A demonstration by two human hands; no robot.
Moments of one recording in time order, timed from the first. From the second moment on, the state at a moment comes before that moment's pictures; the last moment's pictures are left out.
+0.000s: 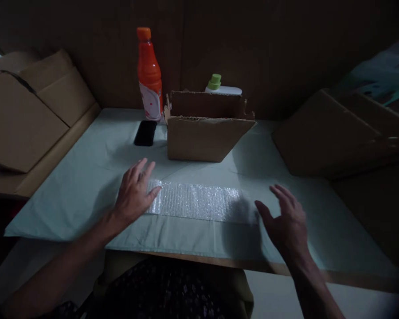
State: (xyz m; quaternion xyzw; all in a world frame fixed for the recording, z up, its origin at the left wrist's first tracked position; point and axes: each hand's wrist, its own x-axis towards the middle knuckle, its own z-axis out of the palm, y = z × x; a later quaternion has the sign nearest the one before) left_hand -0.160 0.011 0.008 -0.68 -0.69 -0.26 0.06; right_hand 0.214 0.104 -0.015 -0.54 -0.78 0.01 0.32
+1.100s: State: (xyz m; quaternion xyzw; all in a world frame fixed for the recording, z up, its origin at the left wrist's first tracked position) left_hand -0.182 -0.009 -0.014 -0.62 -0.76 -0.20 0.02; right_hand 0.190 0.095 -0.005 -0.53 -0.78 0.20 0.27
